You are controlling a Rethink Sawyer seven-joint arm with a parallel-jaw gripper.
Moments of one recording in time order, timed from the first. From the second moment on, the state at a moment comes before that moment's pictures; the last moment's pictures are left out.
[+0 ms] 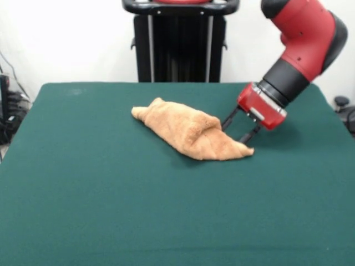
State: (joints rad) arm 0.83 0.15 -0.84 1.59 0.73 0.20 2.09
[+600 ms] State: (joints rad) arm 0.84 0.29 -0.97 1.47 0.79 0.21 2.16
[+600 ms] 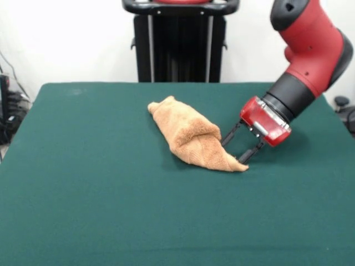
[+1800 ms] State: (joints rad) arm 0.78 0.27 -0.96 1.44 0.77 0.21 2.17
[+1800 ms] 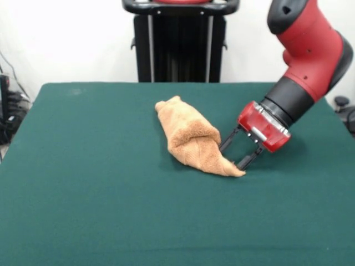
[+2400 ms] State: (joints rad) arm 0.78 0.43 -1.18 1.26 0.74 0.39 2.17
